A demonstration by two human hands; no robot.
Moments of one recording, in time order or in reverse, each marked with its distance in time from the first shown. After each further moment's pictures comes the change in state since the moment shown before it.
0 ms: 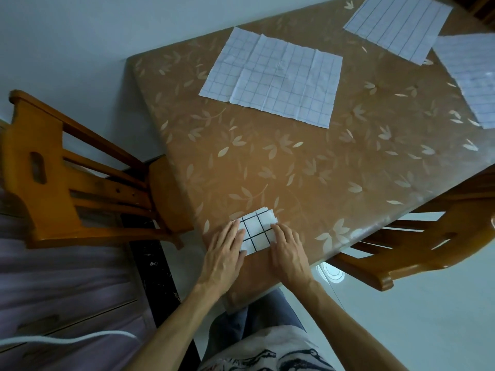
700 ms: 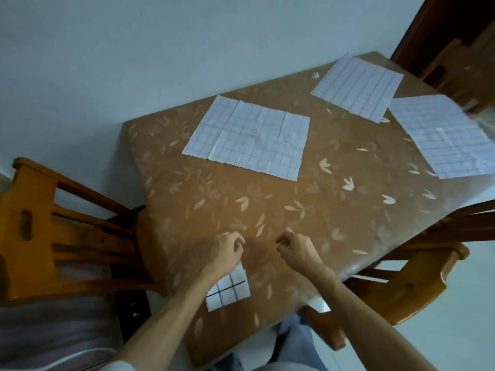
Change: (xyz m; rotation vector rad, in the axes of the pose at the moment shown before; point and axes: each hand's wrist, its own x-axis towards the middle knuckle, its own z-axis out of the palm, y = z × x) left_hand 0.146 0.076 -0.091 -0.392 -0.082 -0.276; right_hand 0.098 0.064 -0.150 0.237 -0.181 0.177
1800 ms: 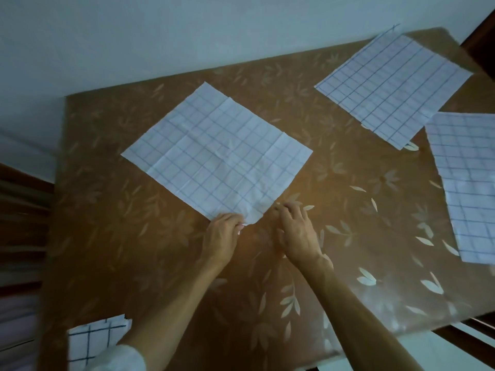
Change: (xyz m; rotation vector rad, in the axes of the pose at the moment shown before) left_hand 0.237 0.140 0.124 0.016 0.314 0.010; right_hand 0.247 0.142 -0.149 -0.236 0.069 -0.400
